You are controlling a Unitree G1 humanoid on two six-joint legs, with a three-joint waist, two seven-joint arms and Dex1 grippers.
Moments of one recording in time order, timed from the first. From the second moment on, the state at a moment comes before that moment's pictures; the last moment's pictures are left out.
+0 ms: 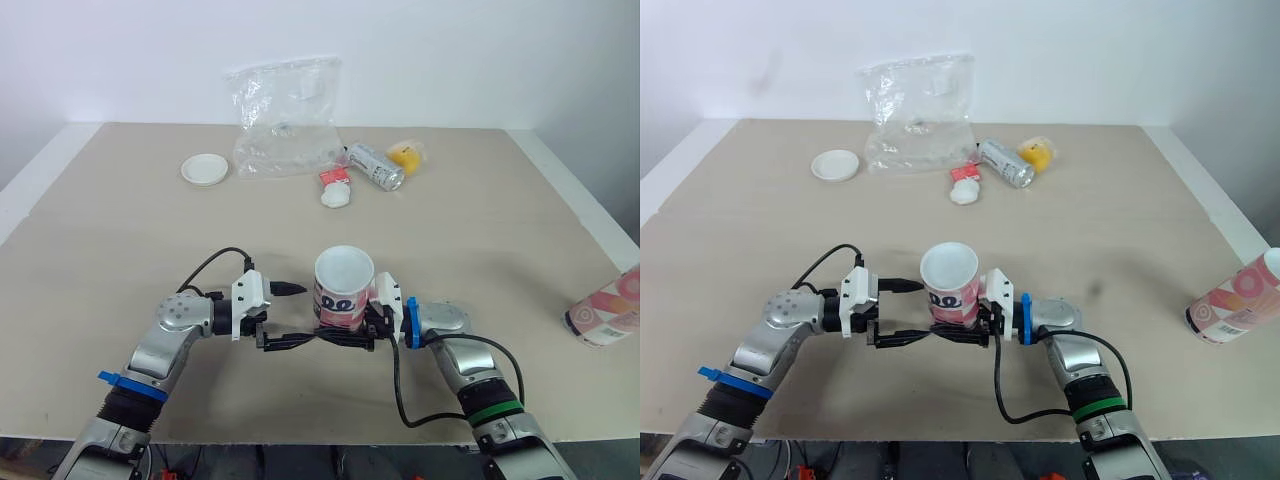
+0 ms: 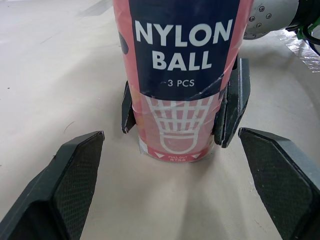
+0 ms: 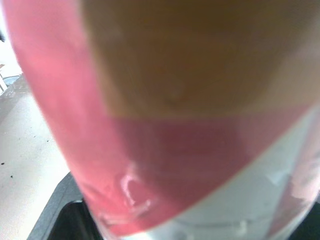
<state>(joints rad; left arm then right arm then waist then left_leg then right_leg) -0.35 0.44 -0.20 0.09 -0.28 0.02 -1.16 -0.39 -0.35 0.18 0.29 0.27 -0.04 1.25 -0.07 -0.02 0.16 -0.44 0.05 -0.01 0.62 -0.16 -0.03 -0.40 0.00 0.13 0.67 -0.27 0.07</state>
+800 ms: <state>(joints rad) -0.36 0.40 -0.24 -0.02 -0.32 0.10 -1.15 -0.08 -0.31 -0.45 -0.02 0.37 0.17 0.33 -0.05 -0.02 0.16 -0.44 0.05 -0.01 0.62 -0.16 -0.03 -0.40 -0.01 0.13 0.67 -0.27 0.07</state>
